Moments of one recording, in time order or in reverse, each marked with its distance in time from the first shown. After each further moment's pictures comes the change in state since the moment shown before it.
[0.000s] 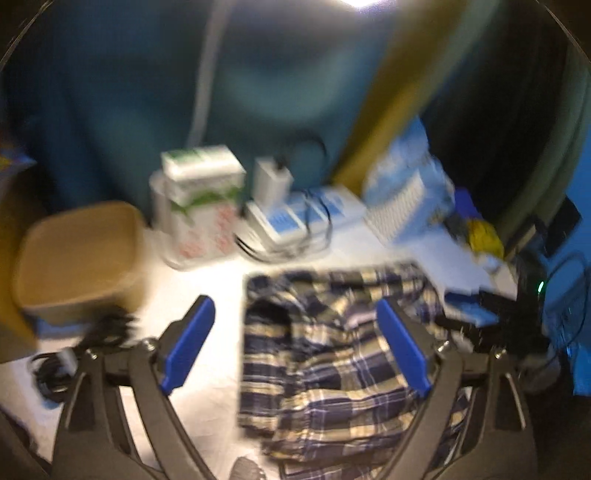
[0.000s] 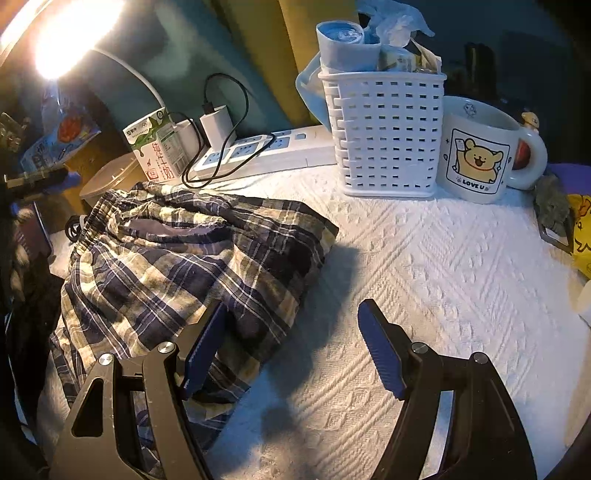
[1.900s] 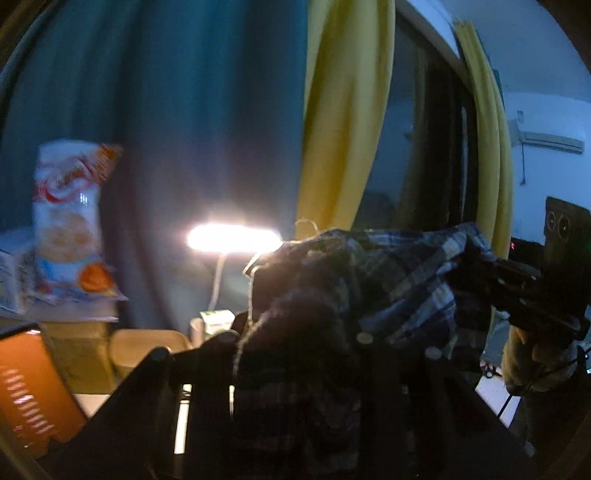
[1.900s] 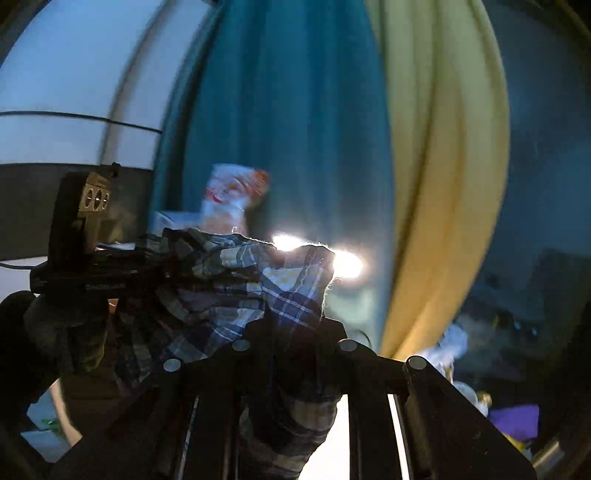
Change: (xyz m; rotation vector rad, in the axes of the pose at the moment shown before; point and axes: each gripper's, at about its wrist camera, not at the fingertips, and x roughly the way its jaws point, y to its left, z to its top) left arm -0.258 -0.085 -0.076 0.105 -0.665 -0.001; right arm -0.264 0.232 0.006 -0.529 -0.658 0.085
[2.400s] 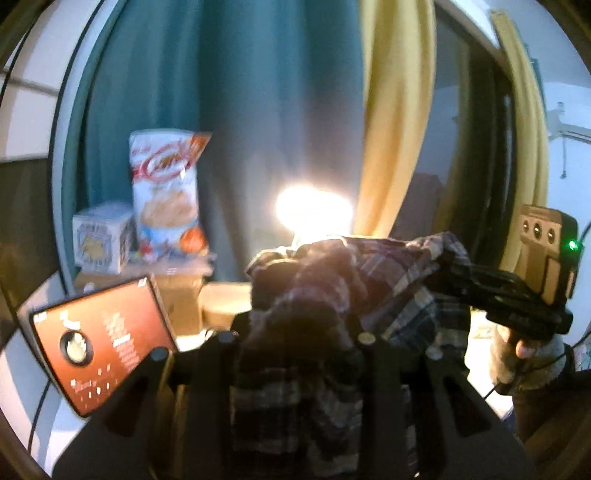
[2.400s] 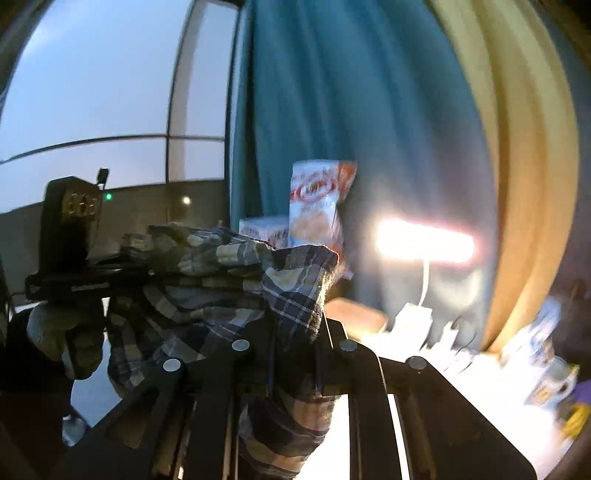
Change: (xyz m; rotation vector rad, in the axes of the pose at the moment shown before) left arm -0.109 0.042 -0.021 -0.057 0.143 0.223; right arm 0.060 0.052 -0.010 0.192 0.108 0.294
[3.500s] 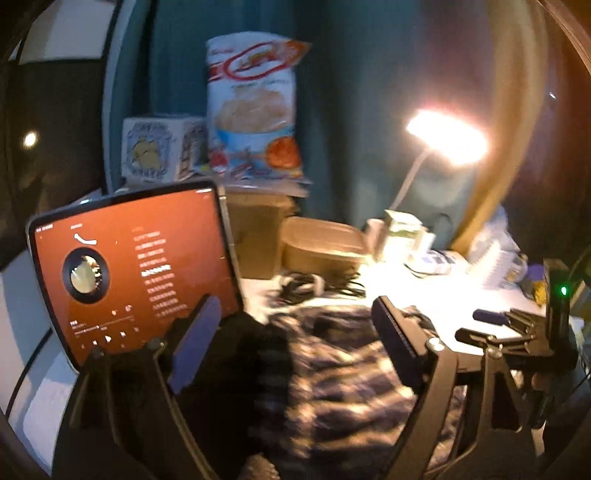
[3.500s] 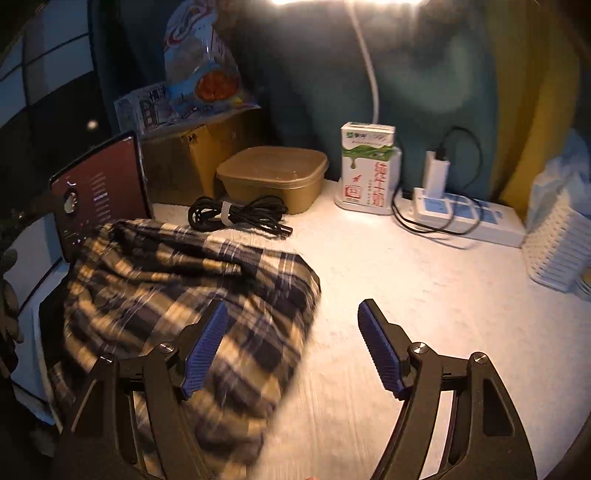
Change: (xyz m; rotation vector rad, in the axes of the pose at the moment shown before) left arm 0.098 0.047 -0.053 -0.119 0.152 0.317; right arm 0.118 -0.104 -0.124 0.207 0.391 -0.203
